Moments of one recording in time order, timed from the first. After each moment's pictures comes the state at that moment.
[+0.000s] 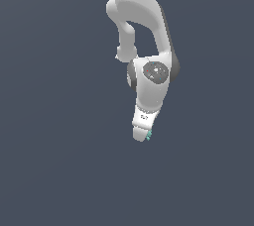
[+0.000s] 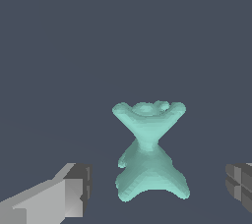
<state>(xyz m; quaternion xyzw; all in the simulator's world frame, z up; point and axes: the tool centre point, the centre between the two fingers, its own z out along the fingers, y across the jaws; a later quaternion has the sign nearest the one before) 0.037 0.074 0.105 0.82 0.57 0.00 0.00</state>
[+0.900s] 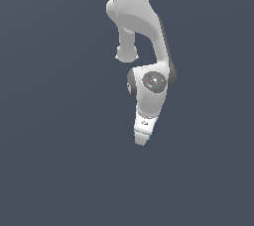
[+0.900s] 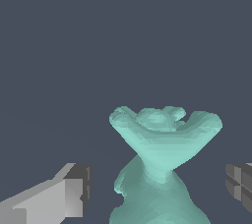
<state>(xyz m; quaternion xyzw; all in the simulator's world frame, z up) 0.038 0.077 0.070 0.81 0.59 0.00 0.00</state>
